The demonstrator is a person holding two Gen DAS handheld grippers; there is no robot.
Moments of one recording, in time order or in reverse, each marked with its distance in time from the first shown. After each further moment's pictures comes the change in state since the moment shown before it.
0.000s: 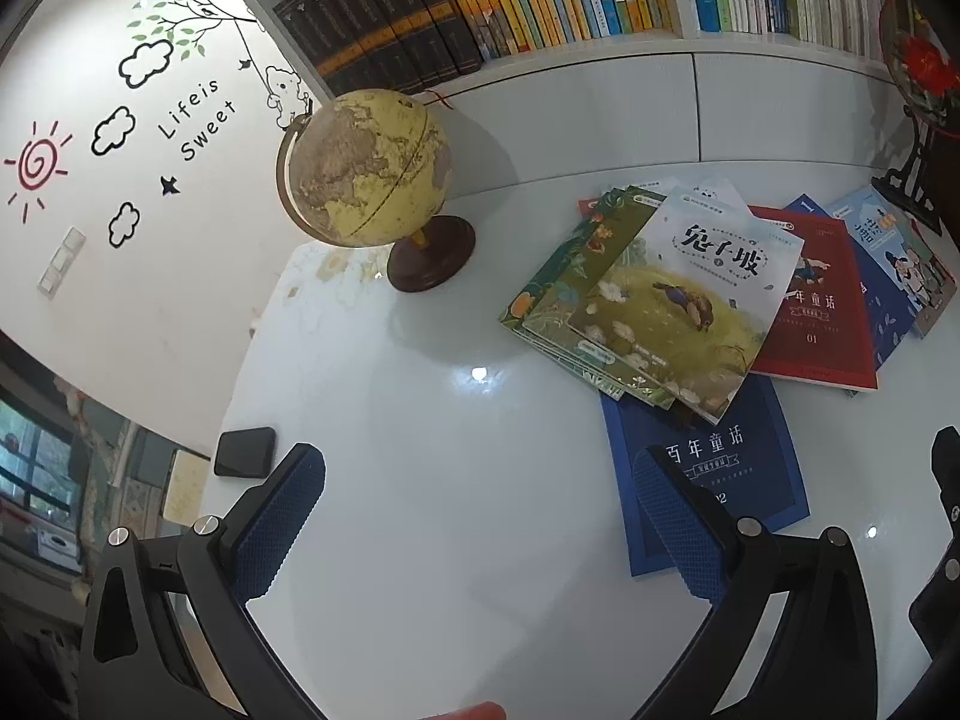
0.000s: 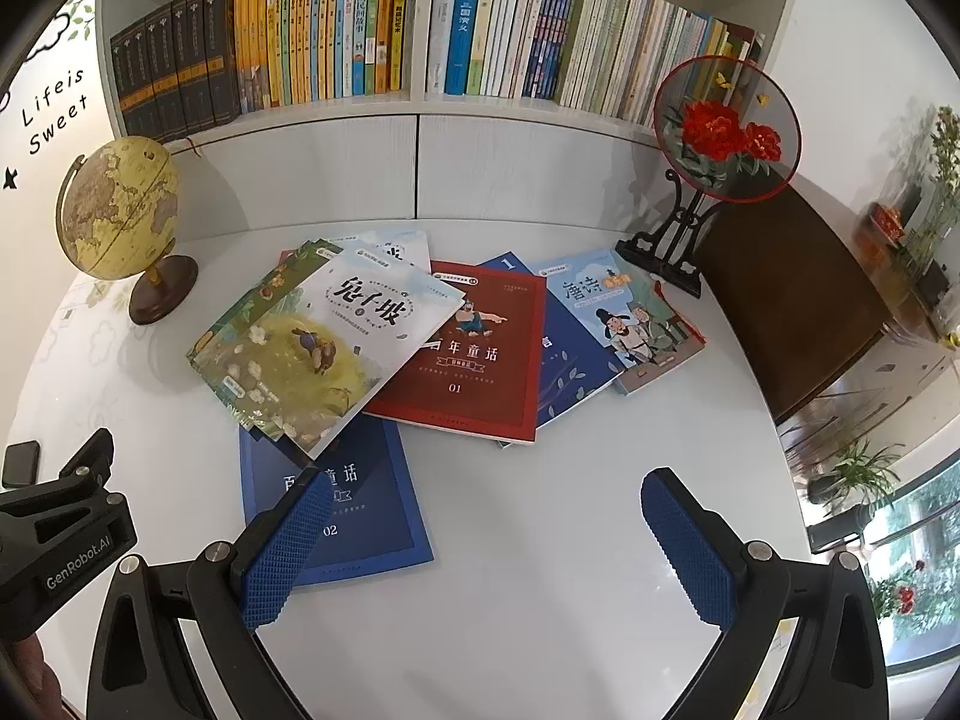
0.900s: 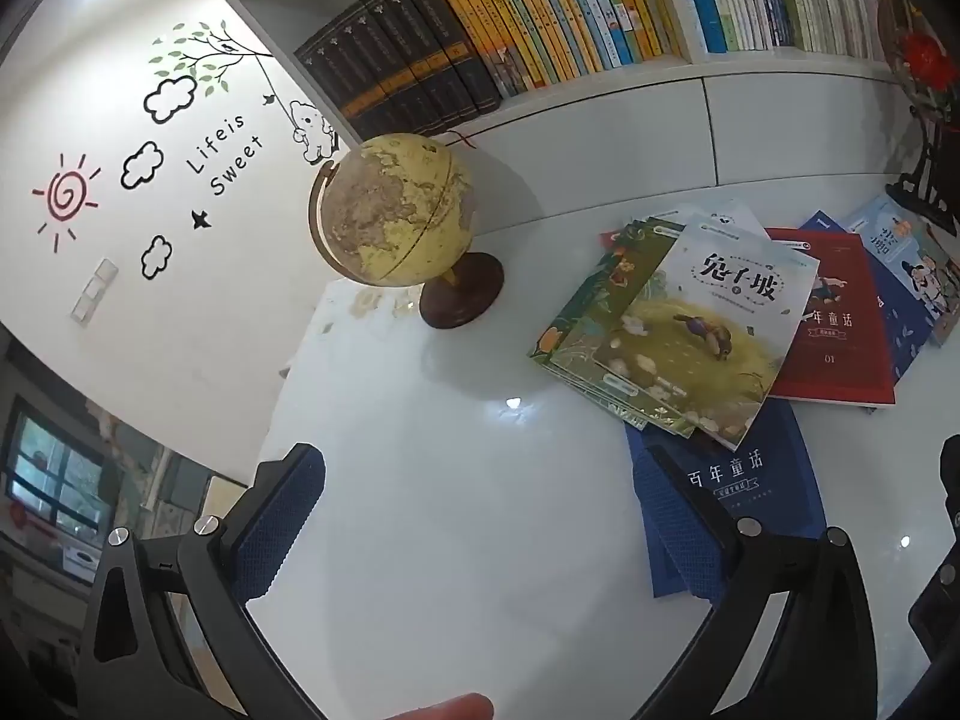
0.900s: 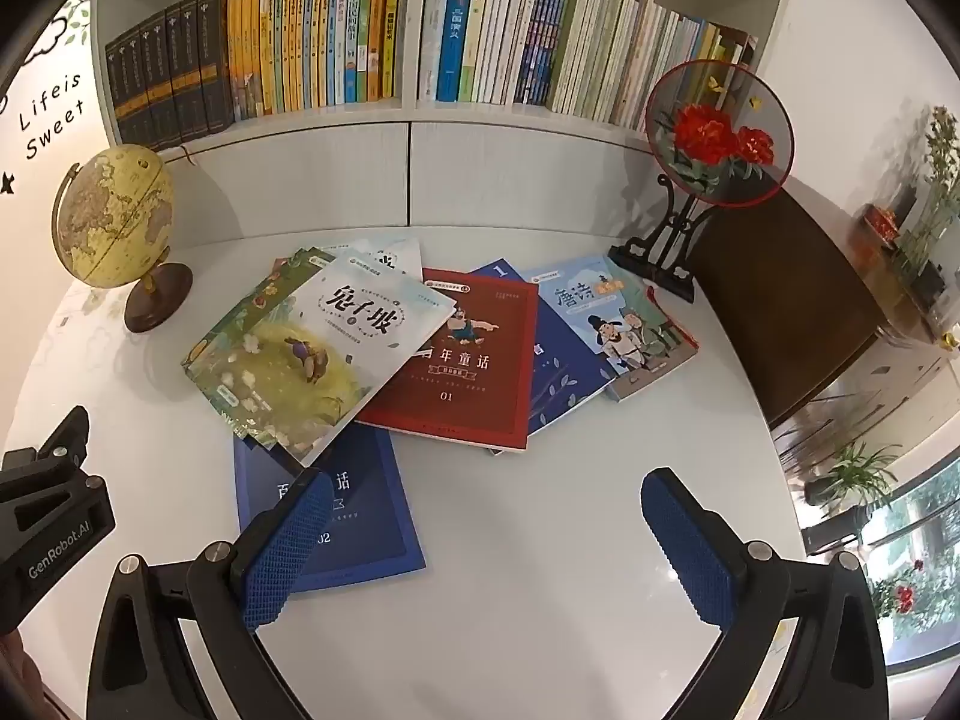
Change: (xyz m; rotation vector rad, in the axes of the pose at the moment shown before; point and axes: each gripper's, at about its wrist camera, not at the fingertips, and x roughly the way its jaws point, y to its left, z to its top) left arm -0.018 -0.002 0.011 0.018 -0.084 0.088; right arm 0.000 -0.008 0.004 0.005 -0.020 -0.010
